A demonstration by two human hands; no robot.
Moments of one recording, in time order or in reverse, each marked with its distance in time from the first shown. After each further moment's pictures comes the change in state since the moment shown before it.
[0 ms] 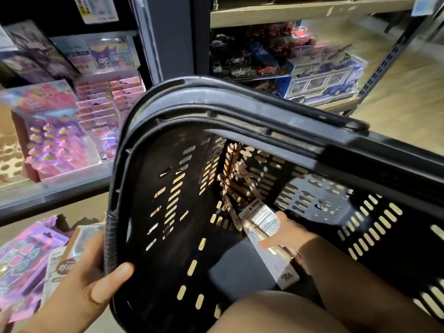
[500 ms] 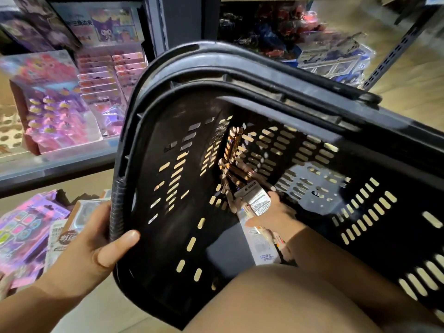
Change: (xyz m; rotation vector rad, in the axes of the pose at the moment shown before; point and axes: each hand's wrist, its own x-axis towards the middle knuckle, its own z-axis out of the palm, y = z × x) left_hand -0.008 -0.003 0.001 -0.238 -0.023 -0.228; right_hand -0.003 -0.023 0.023 0.193 0.138 0.074
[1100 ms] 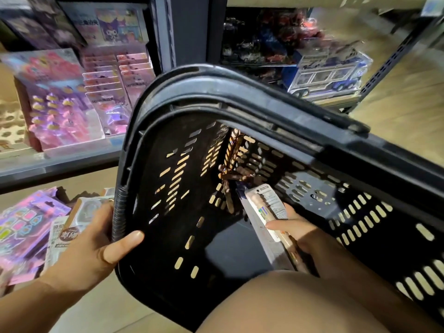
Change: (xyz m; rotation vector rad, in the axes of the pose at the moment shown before) left_hand -0.003 -0.001 -0.006 0.088 0.004 -0.025; right_hand -0.030 0.039 -0.033 0.611 -0.310 -0.103
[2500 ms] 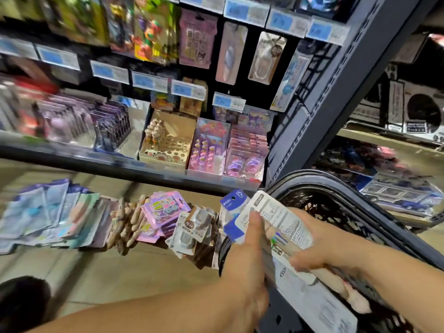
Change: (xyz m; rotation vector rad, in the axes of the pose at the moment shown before) left_hand -0.116 0.116 0.056 -0.984 0.226 -0.272; right_hand -0.232 -0.185 0.179 -0.667 -0.604 -0.430
